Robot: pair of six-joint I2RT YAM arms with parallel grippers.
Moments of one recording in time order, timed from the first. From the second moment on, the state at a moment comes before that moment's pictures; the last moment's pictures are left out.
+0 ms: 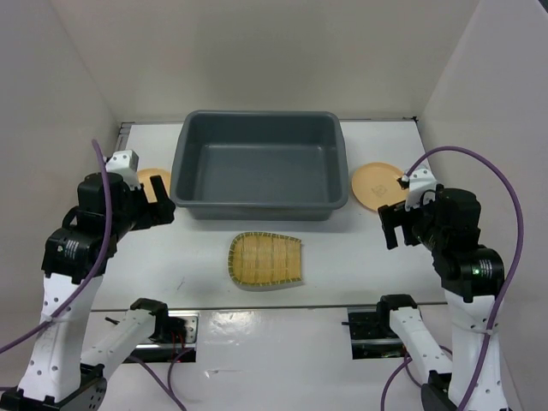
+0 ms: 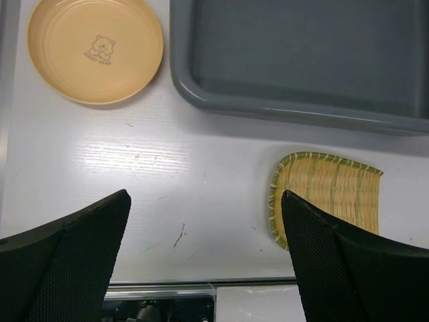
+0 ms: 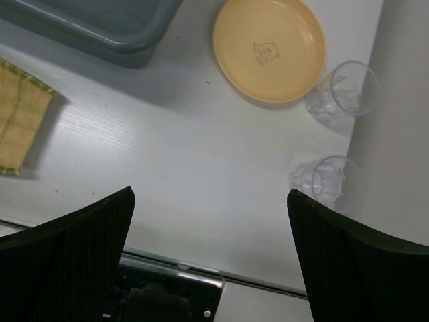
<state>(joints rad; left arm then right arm) -0.17 0.83 1.31 -1.07 -0.11 -0.30 0.02 0.70 1.24 -1.14 -0.11 -0.31</state>
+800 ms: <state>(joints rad) -0.17 0.74 1.27 -1.08 -0.25 -0.32 -0.07 1.55 1.18 -0.81 -0.17 -0.74</state>
